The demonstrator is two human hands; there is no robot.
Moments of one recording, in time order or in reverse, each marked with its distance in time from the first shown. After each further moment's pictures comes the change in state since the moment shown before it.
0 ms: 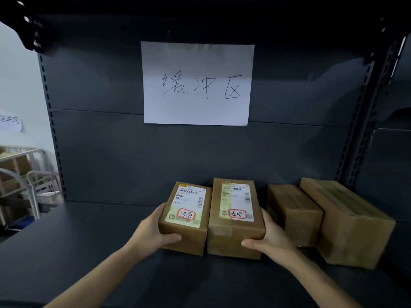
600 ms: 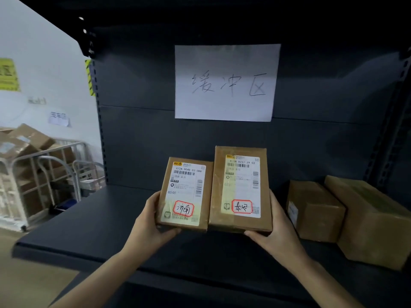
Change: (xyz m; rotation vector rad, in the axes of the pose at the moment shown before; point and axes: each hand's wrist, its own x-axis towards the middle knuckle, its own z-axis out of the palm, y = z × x) left_hand -0.083 0.004 -0.024 0.045 0.348 0.189; right_hand -0.035 -0.030 0.030 -0.005 0.113 -0.336
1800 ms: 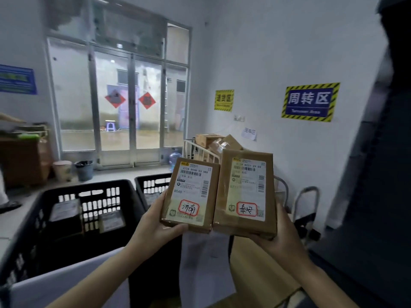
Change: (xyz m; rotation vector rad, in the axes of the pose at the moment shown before) left_hand -0.257 -0.089 -0.492 0.223 0.570 -0.205; right_hand -0.027 -0.358 0.439 0.618 -0.563 -0.531
